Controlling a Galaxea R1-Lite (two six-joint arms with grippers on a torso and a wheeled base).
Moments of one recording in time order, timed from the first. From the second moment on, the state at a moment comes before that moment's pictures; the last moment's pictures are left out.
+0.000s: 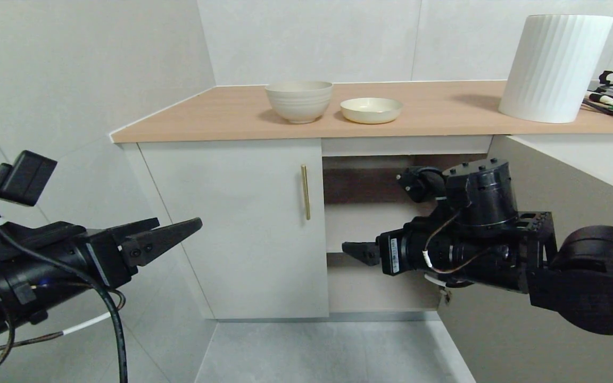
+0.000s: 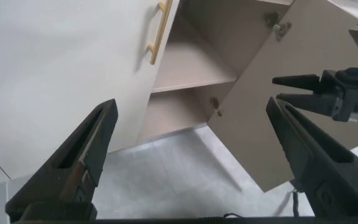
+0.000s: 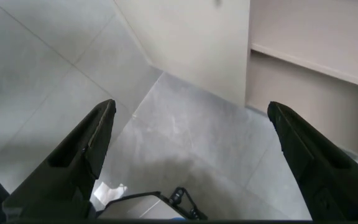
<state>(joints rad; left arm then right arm) -0.19 1.24 -0.52 -0.57 -0.34 -0.28 0.71 1.79 -0.99 -0.41 0.01 0.25</state>
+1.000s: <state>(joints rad) -0.19 1.24 -0.52 -0.57 -0.34 -0.27 0.71 1.74 -0.99 -0.40 0.01 0.29</state>
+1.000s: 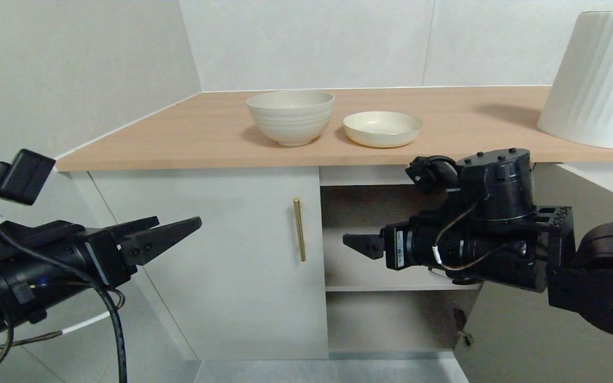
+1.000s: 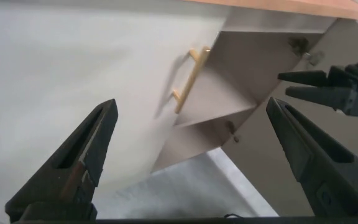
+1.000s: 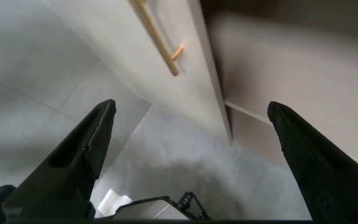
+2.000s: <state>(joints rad) -0.19 1.22 -0.51 -0.56 -0.34 -0.19 0.72 1.67 -0.96 -0.39 0.01 0.29</state>
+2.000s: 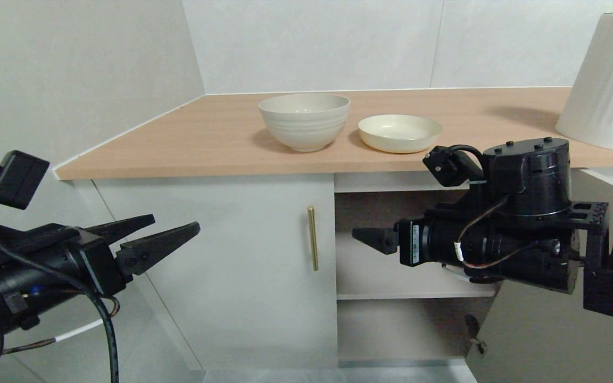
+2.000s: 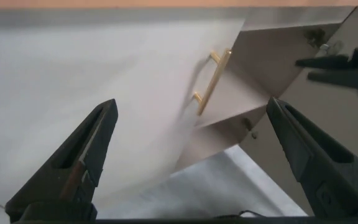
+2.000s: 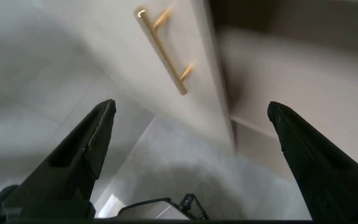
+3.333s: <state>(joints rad) -0.32 1.18 -0.82 -0.15 -0.33 -0.24 0.78 1.45 -0.93 -0.19 0.10 0.20</state>
